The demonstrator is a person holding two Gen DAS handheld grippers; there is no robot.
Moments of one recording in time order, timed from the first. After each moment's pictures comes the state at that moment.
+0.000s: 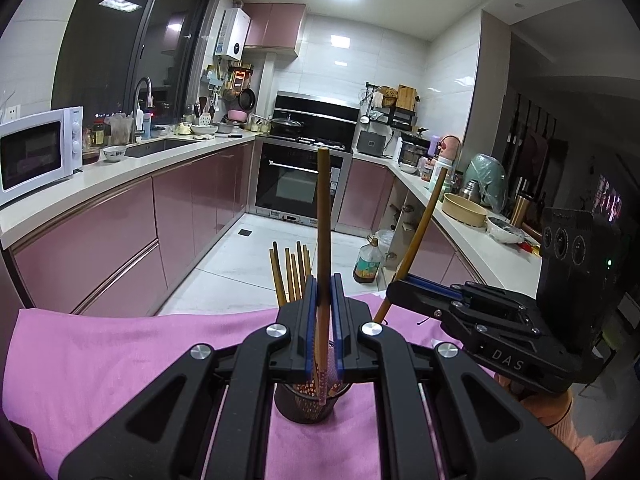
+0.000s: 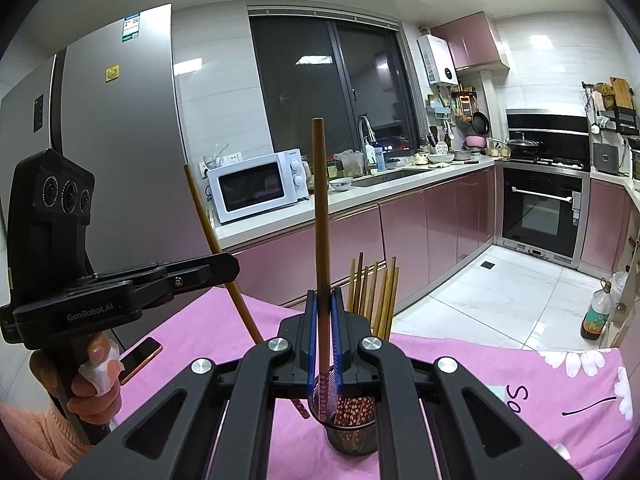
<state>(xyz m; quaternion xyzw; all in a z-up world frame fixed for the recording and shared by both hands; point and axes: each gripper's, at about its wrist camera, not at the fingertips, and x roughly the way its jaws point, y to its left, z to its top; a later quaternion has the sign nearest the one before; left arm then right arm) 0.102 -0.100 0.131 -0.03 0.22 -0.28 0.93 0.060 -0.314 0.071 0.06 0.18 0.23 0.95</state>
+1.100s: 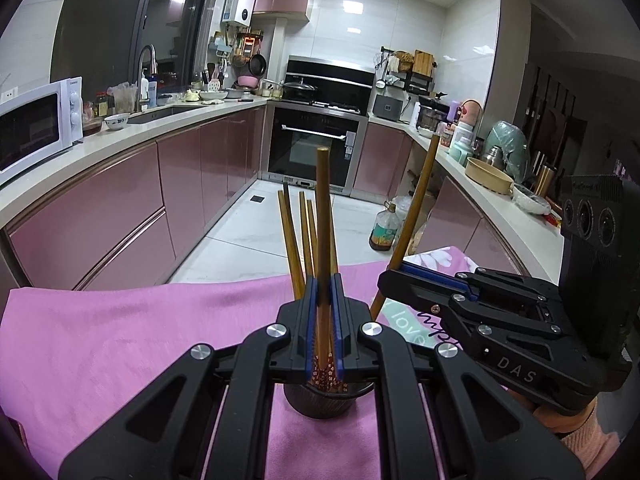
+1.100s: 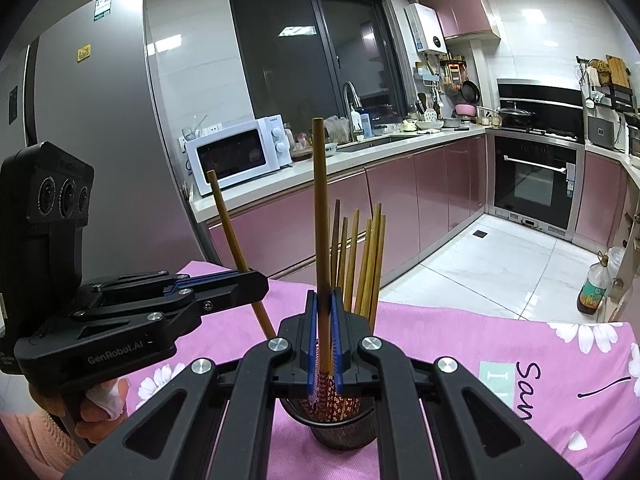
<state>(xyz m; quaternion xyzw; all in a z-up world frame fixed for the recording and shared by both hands) 0.159 -0.138 0.070 -0.01 0.28 -0.26 0.92 0.096 -0.308 0.043 0.06 0.24 0.21 0.95</state>
